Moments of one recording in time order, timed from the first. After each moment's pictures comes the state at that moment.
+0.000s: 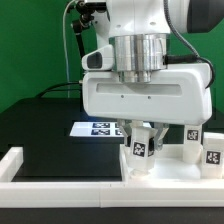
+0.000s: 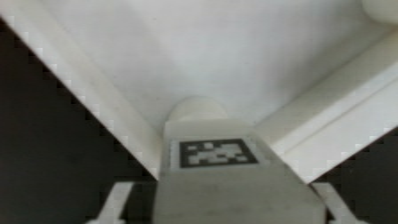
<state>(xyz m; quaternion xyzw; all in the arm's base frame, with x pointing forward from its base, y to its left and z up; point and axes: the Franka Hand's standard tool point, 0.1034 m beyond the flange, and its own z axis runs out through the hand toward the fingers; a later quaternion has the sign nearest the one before) 0.624 0.010 0.071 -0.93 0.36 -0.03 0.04</state>
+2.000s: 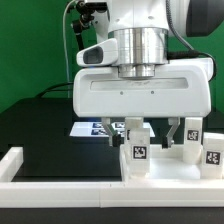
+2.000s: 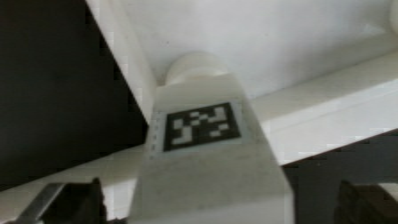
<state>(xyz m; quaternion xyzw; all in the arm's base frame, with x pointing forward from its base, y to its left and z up) 0.632 0.005 0.077 -0.98 0.18 -0.09 0.03</state>
